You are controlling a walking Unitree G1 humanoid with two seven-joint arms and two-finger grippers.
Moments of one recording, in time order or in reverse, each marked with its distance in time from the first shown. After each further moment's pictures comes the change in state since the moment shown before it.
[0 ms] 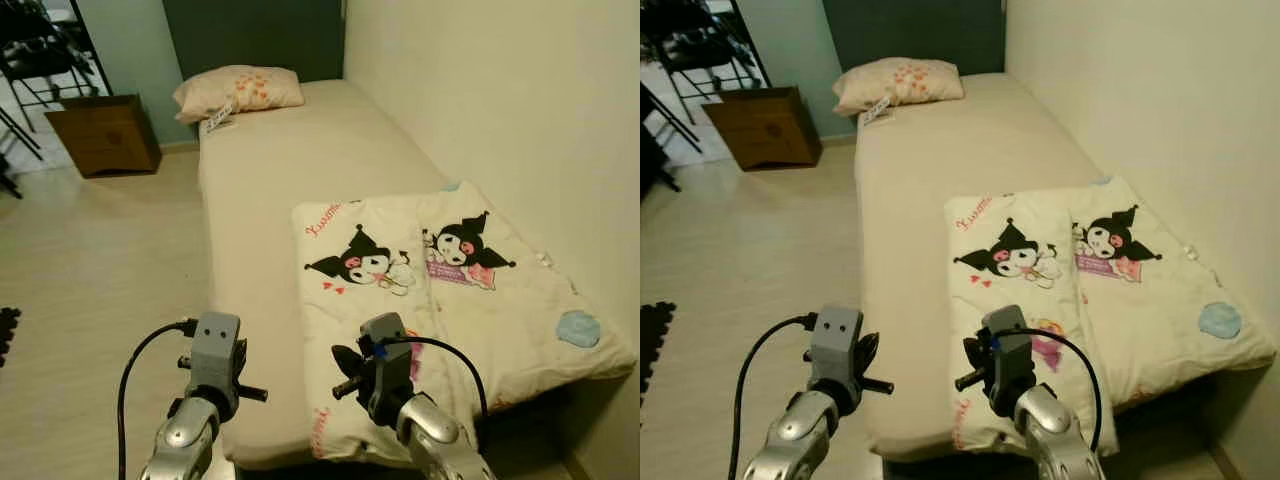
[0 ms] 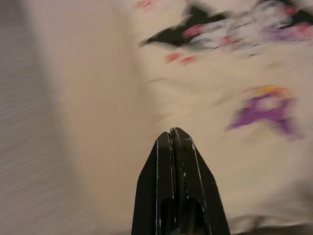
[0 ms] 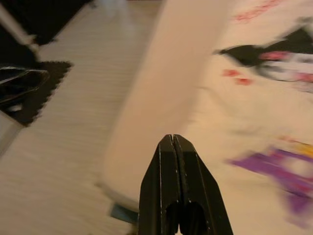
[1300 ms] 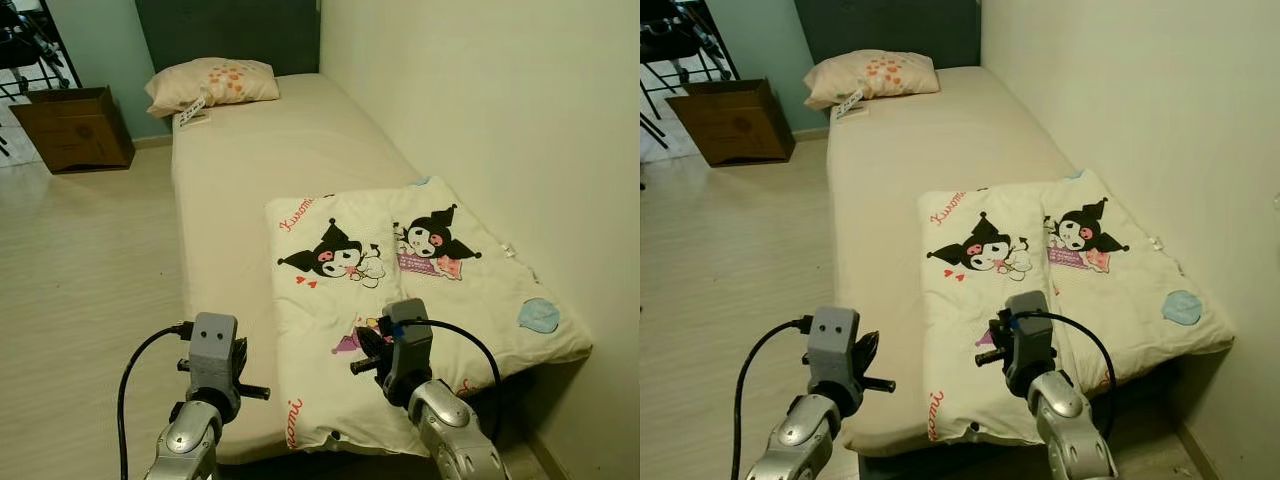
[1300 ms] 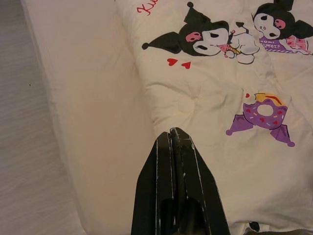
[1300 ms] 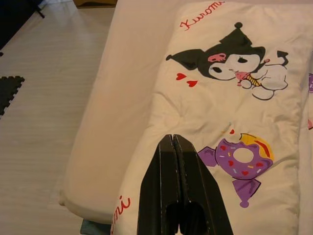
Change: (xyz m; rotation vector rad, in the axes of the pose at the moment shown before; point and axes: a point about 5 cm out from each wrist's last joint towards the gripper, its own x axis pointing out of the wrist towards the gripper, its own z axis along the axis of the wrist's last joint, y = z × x) left arm -0.004 0.010 0.005 -0.014 -0.039 0.064; right arm 0.009 -0.016 0.014 0.016 -0.050 -0.118
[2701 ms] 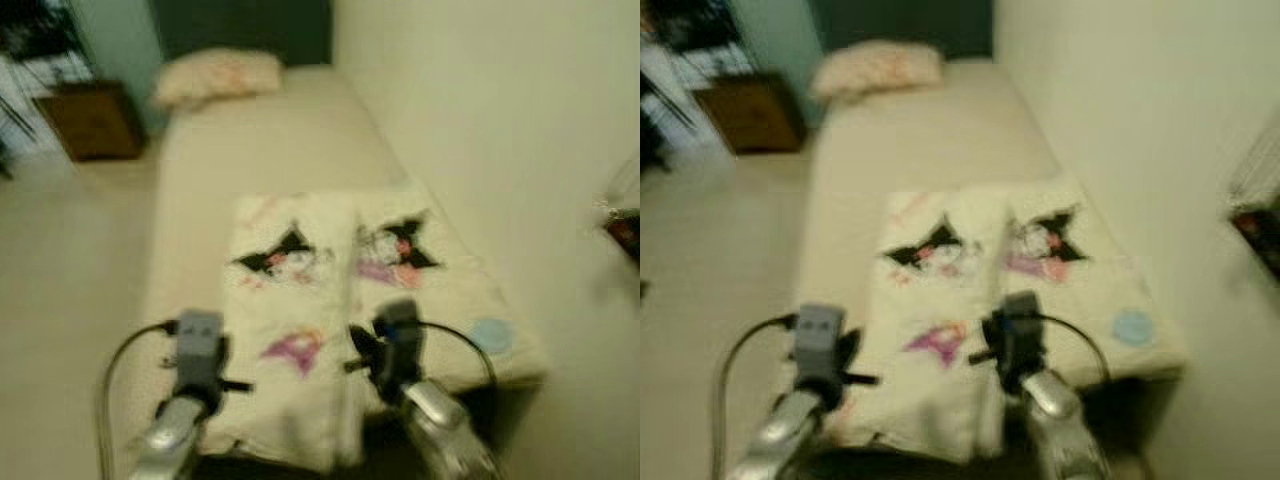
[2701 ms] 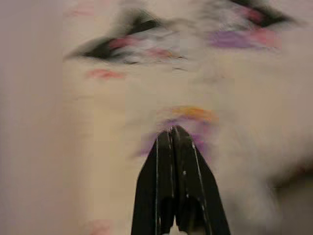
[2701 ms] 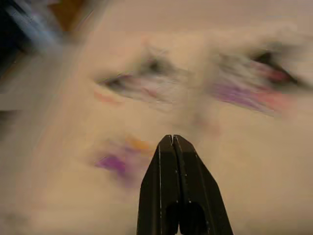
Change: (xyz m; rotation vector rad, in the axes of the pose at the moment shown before) left arm 0.004 -0.005 0.003 -0.026 -0.001 -0.011; right arm -0.007 -0.003 0.003 -0.019 -0.042 -0.023
